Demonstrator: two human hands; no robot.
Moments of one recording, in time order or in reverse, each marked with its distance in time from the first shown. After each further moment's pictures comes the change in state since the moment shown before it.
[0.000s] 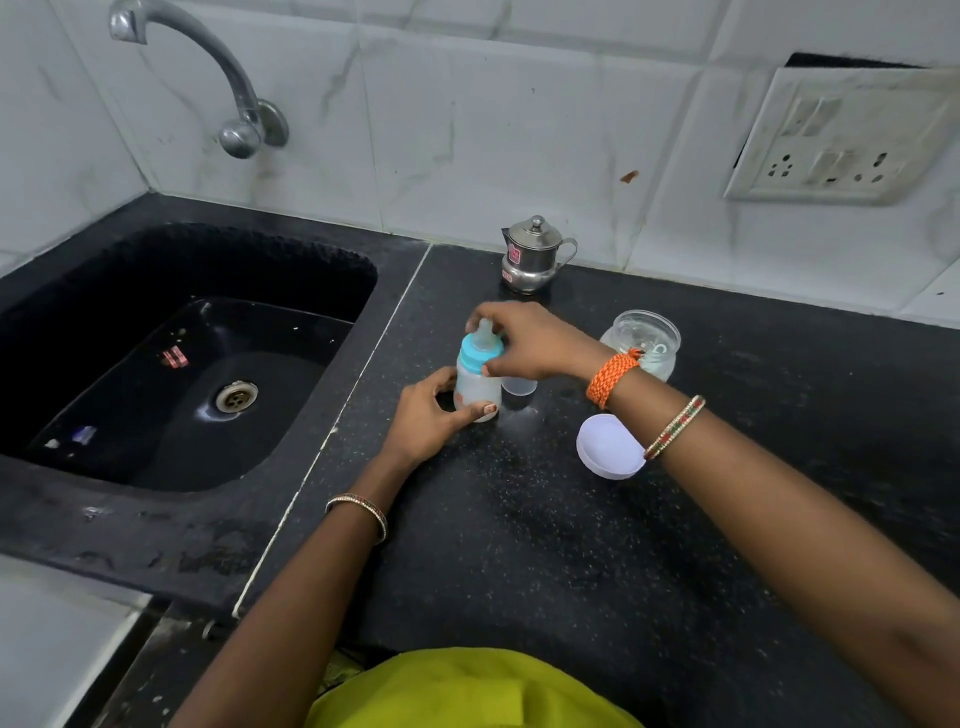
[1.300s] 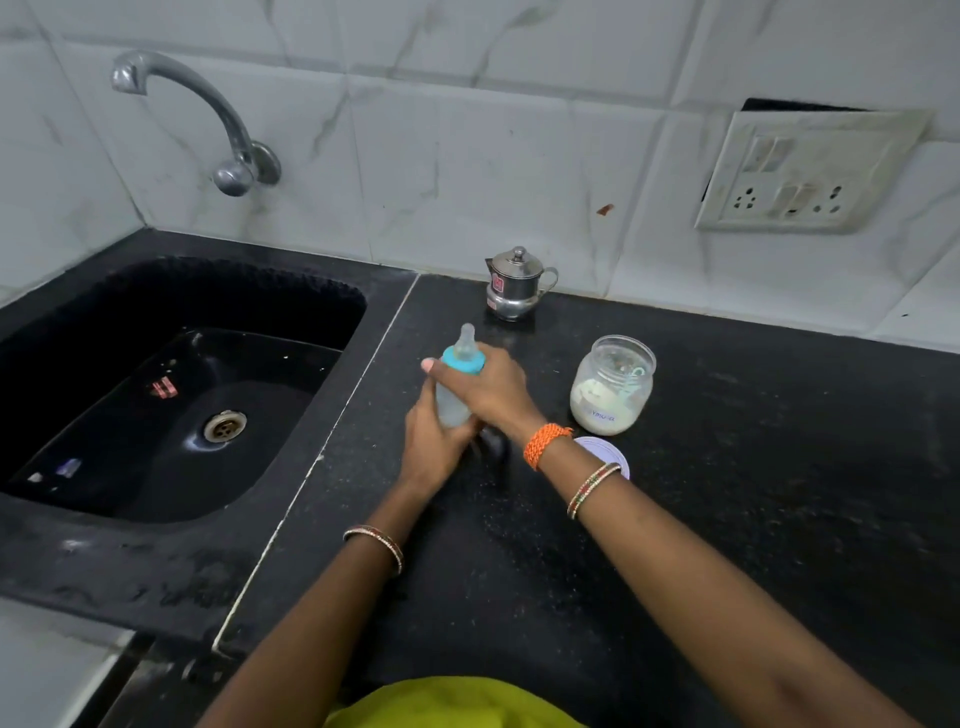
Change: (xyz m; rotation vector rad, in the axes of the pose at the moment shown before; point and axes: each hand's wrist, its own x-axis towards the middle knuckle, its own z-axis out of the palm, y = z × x) left_hand -0.007 0.037 0.022 -0.118 0.178 -0.069; right_hand 0.009 -0.007 0.059 0.617 0.426 0.242
